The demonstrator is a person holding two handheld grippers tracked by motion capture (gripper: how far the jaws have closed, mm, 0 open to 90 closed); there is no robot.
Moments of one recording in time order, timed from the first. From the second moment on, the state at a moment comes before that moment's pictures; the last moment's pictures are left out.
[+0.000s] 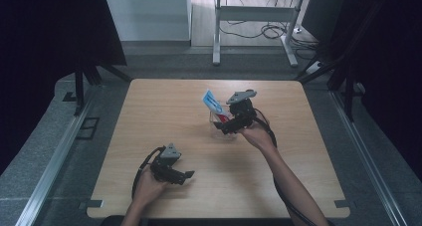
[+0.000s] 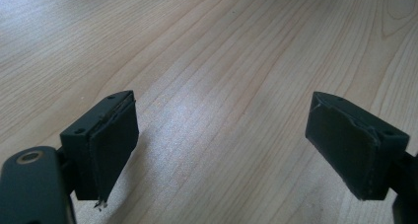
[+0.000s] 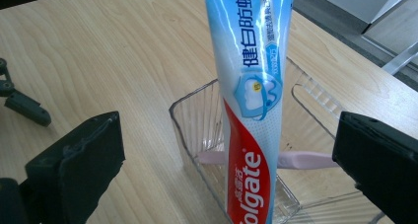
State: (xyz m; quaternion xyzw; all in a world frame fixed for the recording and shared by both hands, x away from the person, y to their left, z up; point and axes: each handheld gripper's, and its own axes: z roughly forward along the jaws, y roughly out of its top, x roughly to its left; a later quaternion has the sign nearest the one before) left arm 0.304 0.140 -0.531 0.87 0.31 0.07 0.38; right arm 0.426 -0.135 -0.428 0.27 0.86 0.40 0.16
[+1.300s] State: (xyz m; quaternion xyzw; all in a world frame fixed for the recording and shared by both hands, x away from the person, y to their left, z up) left arm 0.304 0.140 -0.532 0.87 0.31 0.08 0.38; right arm 0.375 -0.167 -0.444 0.26 0.86 0.41 0.16
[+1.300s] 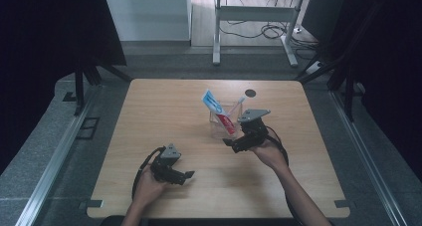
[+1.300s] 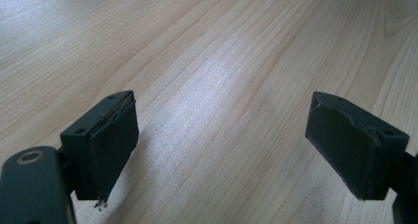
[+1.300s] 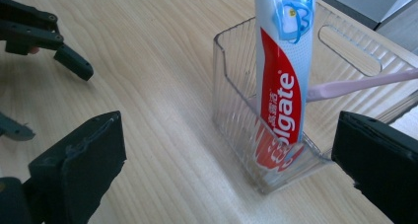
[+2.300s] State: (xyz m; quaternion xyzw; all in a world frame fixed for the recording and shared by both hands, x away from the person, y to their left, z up) left arm 0.303 0.144 -0.531 0.86 0.33 0.08 0.39; right arm 0.337 -0.215 -0.459 0.28 0.86 0.40 0.15
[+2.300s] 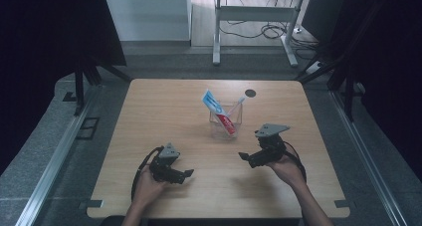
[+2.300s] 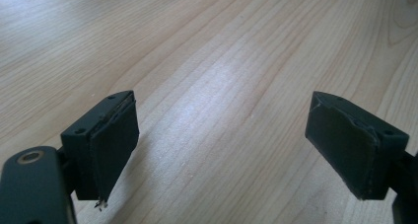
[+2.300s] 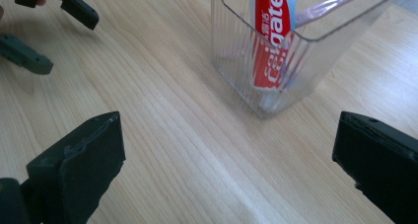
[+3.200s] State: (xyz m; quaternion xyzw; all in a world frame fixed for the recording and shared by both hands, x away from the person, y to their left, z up) left arm 0.301 0.141 -0.534 0.86 0.32 0.08 0.39; right arm 0.301 -0.278 -0.478 0.35 0.83 0.40 0.17
